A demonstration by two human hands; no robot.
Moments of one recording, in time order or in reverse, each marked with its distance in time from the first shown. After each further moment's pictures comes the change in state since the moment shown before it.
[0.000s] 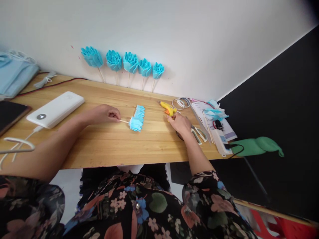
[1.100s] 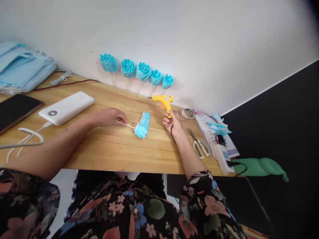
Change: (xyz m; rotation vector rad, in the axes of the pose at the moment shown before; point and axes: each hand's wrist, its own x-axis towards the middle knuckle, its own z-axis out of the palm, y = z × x) left_hand 0.001 0.000 0.002 -0.054 0.037 0.119; right_hand 0.031 -0.052 0.014 1.856 -0.451 -0.081
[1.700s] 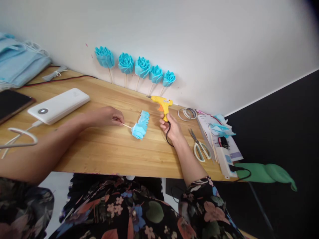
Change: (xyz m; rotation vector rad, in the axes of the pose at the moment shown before) left_hand -0.003 0.006 -0.002 -0.015 -0.033 -0.078; right_hand -0.009 0.014 -0.006 -0.007 -0.094 -0.015
